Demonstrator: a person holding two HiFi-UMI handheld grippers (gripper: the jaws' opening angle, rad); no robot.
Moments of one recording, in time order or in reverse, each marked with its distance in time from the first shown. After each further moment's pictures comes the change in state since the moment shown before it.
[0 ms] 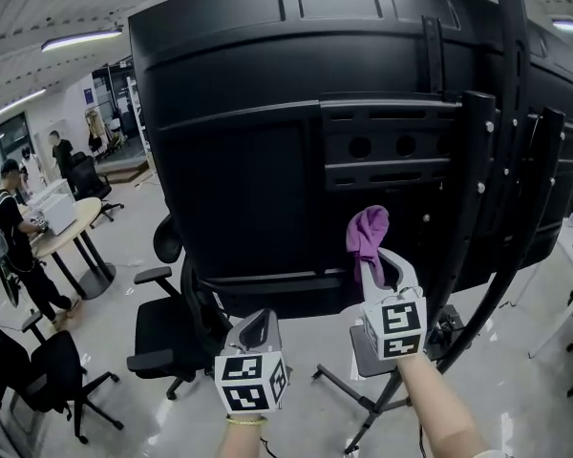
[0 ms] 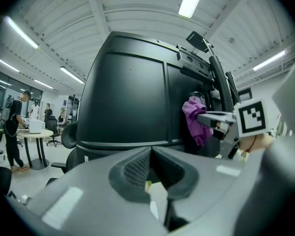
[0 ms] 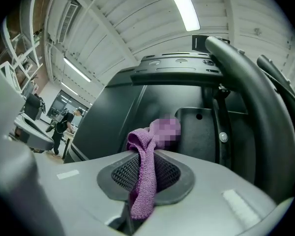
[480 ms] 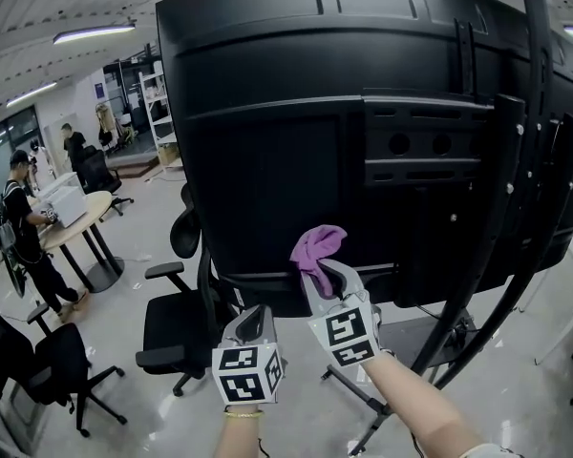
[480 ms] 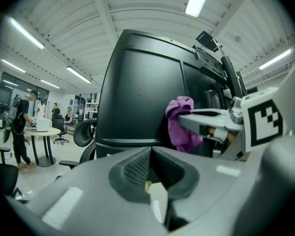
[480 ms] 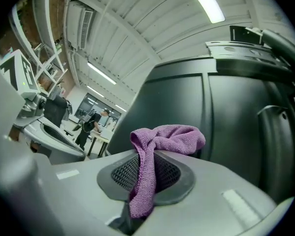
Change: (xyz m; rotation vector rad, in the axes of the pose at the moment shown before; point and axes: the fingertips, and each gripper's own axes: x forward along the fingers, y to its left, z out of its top) left arm -0.001 0.062 -0.011 -0.022 0.013 0.062; right arm 0.043 0.158 0.014 -0.081 -0.015 0.287
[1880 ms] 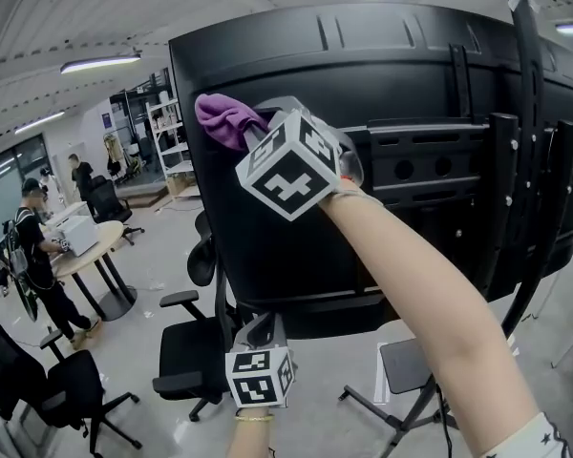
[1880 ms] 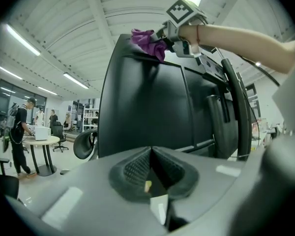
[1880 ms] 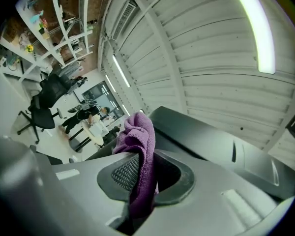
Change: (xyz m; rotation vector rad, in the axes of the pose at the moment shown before) left arm 0.006 0.015 0.033 0.054 -0.034 -0.001; right arm 0.095 -0.066 0.312 -0.466 -0.144 -0.051
